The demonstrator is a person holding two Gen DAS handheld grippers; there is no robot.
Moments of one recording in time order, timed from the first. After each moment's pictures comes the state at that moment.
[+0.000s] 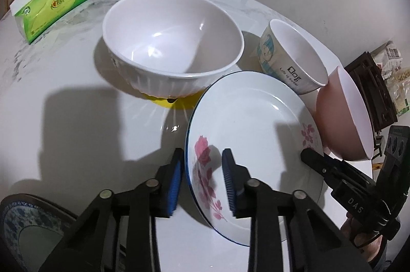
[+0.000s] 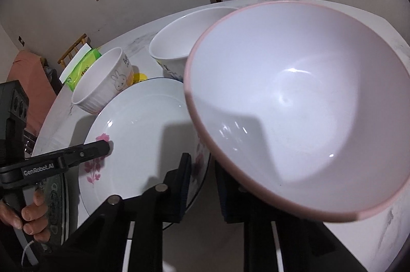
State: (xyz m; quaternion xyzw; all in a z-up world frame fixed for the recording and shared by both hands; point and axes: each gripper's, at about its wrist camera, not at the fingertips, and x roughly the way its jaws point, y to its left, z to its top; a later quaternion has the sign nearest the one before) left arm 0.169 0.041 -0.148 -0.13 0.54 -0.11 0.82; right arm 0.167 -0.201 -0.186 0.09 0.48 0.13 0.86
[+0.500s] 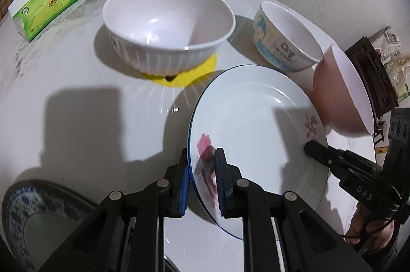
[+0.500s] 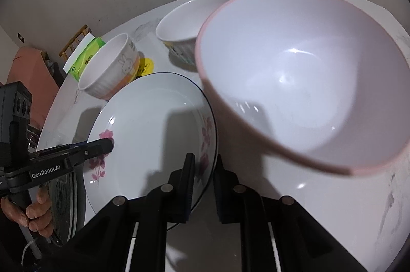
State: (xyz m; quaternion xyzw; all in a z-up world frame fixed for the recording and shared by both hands) left arm 0.153 0.038 -0.147 -0.10 0.56 -0.12 0.81; right arm 0.155 -0.197 -0.182 0.09 0.51 0.14 0.84
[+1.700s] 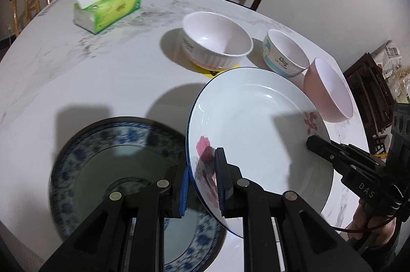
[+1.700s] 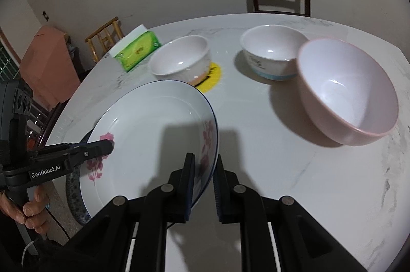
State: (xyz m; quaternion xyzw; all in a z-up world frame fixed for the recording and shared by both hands) left arm 0.066 0.103 -0.093 -0.12 0.51 -0.08 0.85; right arm 0.089 -0.139 -0.125 0.04 0.47 0.20 0.86
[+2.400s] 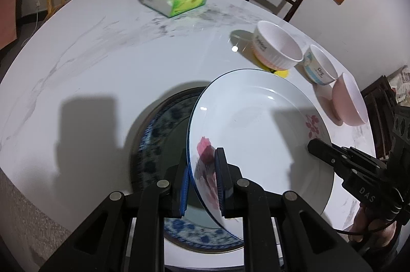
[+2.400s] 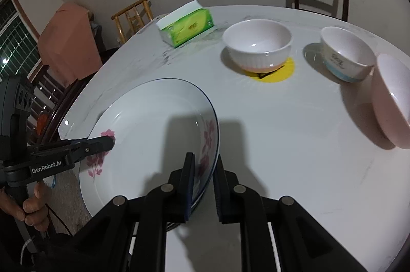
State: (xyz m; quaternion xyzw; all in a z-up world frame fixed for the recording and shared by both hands) left arm 0.003 0.197 -0.100 -0.16 0.51 -0.01 0.84; right arm 0.063 -0.031 -0.128 0.01 0.48 0.26 0.84
